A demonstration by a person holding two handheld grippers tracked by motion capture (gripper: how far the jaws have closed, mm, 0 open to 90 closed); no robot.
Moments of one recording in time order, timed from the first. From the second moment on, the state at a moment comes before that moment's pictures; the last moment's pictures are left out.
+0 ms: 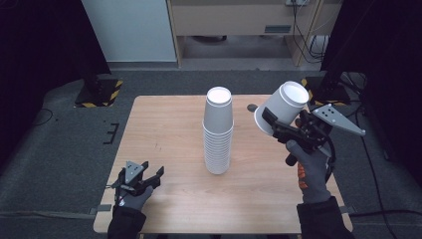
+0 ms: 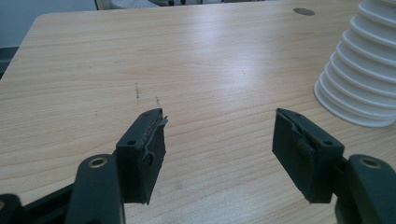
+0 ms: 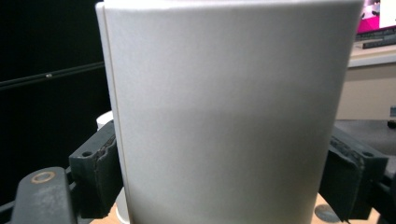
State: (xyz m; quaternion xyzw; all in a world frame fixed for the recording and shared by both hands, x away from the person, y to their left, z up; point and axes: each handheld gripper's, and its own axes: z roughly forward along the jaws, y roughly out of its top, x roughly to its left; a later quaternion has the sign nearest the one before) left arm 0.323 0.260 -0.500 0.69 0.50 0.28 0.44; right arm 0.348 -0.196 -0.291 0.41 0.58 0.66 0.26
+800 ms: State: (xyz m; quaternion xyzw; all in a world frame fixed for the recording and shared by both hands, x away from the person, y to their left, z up) left arm 0.321 0.250 -0.498 0.69 0.49 0.28 0.45; right arm 0.329 -0.222 -0.353 0.44 0.58 0.64 0.22
